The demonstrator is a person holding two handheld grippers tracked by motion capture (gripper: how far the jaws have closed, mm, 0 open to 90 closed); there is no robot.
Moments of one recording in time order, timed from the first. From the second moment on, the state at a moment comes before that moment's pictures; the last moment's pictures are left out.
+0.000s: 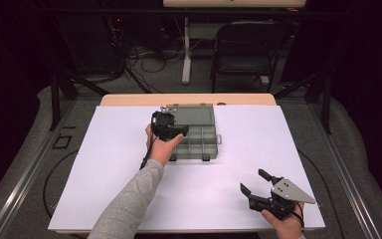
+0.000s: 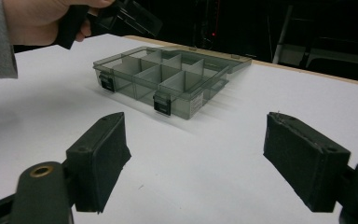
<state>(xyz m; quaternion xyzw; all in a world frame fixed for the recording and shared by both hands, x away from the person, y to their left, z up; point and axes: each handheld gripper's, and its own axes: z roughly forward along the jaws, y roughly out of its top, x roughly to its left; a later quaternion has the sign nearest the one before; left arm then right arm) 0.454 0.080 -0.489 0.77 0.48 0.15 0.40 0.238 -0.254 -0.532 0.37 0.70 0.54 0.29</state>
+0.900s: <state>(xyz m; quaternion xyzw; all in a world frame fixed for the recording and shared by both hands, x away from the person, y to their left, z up) 0.343 0.172 -0.476 0.76 0.44 0.14 0.45 0.238 -0.254 -0.532 0.38 0.70 0.54 0.30</state>
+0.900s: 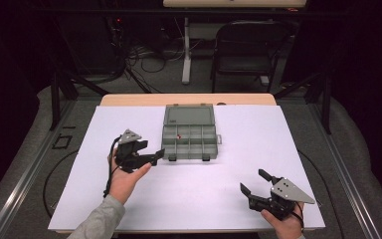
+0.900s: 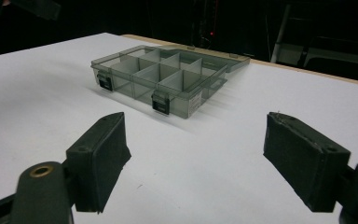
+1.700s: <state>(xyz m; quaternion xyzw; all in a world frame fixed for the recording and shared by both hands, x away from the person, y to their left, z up) 0.265 0.241 -0.515 0.73 0.46 0.21 0.46 0.239 -0.252 -0.534 0.38 0.70 0.53 0.29</state>
